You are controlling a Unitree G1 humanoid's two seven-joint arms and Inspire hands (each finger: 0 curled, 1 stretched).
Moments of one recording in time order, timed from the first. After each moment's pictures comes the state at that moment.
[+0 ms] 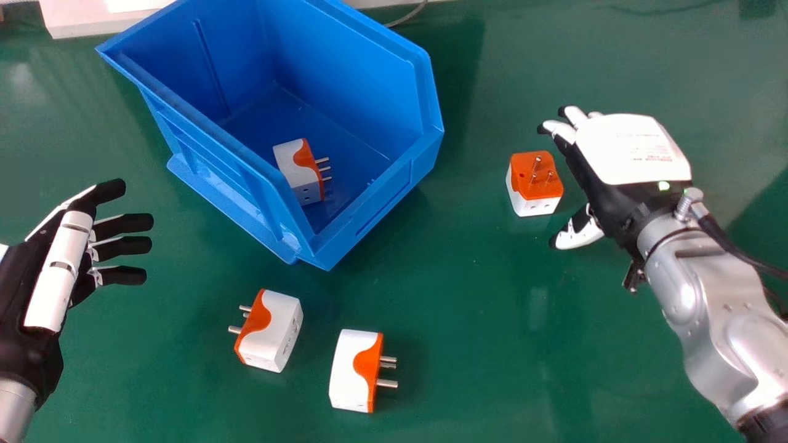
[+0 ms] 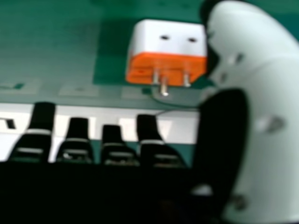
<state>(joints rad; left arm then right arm) 0.31 0.35 0.43 -0.30 -0.16 0.18 -0.27 -0.44 -0.47 0.36 0.32 -0.94 0.16 0.07</state>
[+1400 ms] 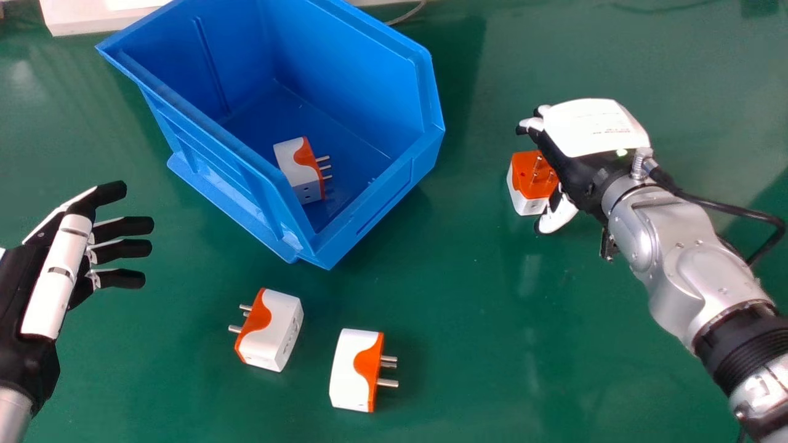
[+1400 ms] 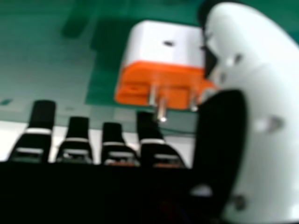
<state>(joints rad) 0.36 0.34 0.44 -0.35 -0.16 0.16 -0.27 -0.70 -0.41 0.49 0.71 -0.90 0.12 0.07</state>
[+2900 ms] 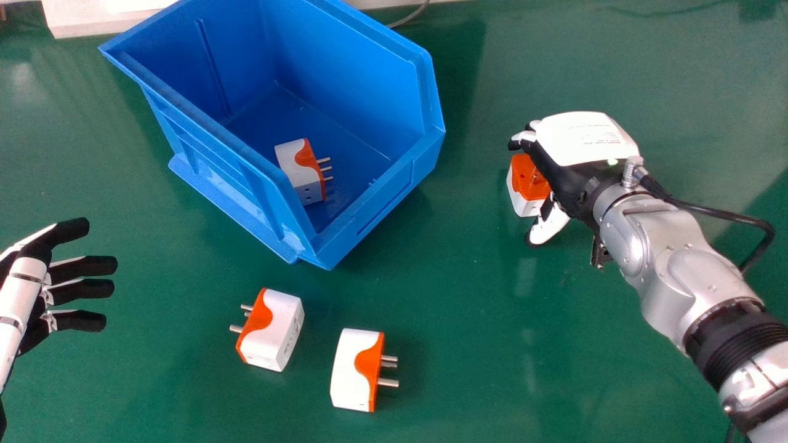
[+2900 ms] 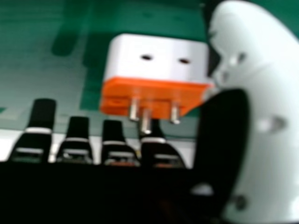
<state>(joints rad) 0.52 0.34 0.55 -0.41 -0.21 0.11 -0.35 -0.73 -0.38 0.53 0.81 -0.84 0.09 0.02</state>
